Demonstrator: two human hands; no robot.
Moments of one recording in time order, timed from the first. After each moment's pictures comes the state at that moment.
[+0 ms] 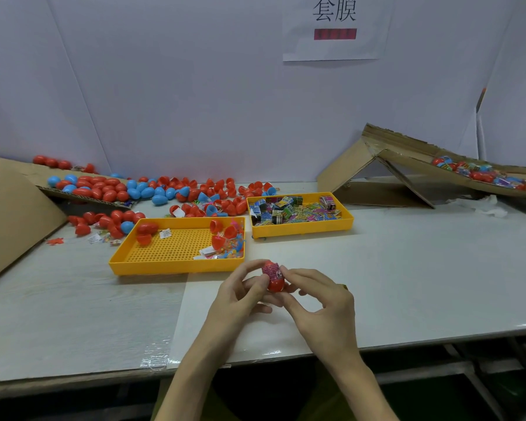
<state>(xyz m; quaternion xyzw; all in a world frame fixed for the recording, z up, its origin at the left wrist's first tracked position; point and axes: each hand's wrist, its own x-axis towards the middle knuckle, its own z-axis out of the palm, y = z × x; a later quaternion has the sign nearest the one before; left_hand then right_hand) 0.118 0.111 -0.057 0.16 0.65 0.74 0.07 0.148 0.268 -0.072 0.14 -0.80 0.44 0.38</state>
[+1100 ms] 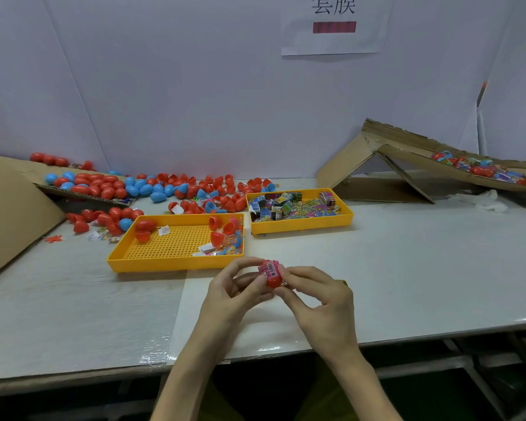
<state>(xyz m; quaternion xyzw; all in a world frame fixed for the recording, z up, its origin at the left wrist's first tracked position) 0.121 0.107 -0.054 0.15 0.60 0.79 0.06 0.146 0.269 -0.074 0.15 -0.79 0.45 0.38</state>
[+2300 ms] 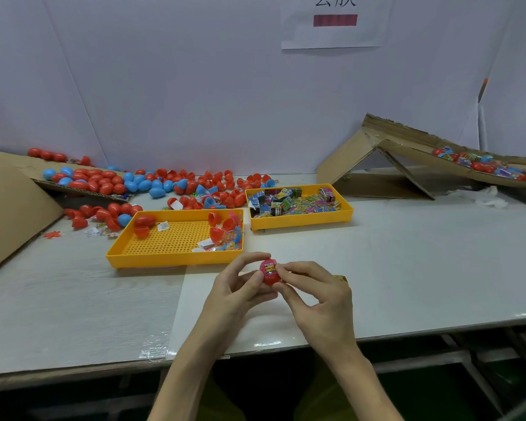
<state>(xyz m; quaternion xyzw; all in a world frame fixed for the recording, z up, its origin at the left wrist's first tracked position) 0.118 0.107 -0.058 0.16 0.60 0.78 0.10 0.149 0.267 -0.075 0.15 -0.80 0.44 0.39</state>
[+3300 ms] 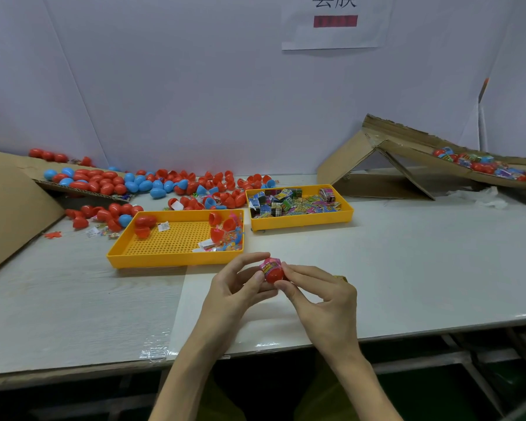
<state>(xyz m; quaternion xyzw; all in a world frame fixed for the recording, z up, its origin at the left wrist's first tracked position) 0.123 0.108 -0.054 0.15 0.60 0.78 0.07 0.152 0.266 -0.071 0.13 -0.78 0.47 0.39</state>
